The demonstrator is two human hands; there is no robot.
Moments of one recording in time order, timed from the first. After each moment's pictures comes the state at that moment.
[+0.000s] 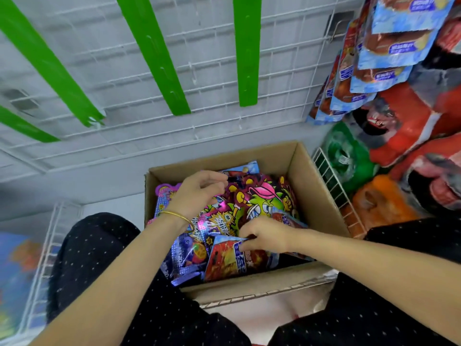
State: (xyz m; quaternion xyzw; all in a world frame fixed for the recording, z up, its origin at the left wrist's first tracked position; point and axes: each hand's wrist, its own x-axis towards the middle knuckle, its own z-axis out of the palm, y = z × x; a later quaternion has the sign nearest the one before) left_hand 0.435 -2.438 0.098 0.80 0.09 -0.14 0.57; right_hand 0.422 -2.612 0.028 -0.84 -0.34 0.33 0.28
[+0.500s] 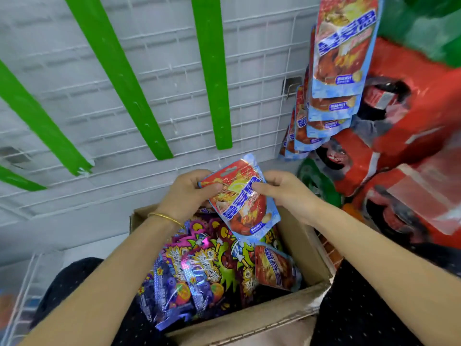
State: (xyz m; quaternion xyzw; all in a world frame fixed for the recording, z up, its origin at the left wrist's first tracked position) left_hand 0.475 -2.472 0.161 0.76 -0.01 -0.12 0.63; right_hand 0.480 -2.683 0.137 -0.72 -0.05 0.17 0.67
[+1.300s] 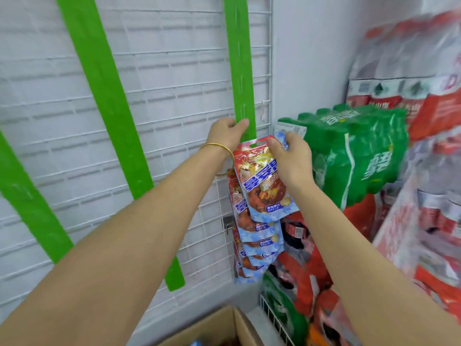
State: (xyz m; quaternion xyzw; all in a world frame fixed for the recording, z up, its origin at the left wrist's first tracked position) left_hand 0.649 -2.689 0.427 0.82 -0.18 0.09 0.54; right_hand 0.590 -2.800 0.374 -0.76 0.07 -0.37 0.53
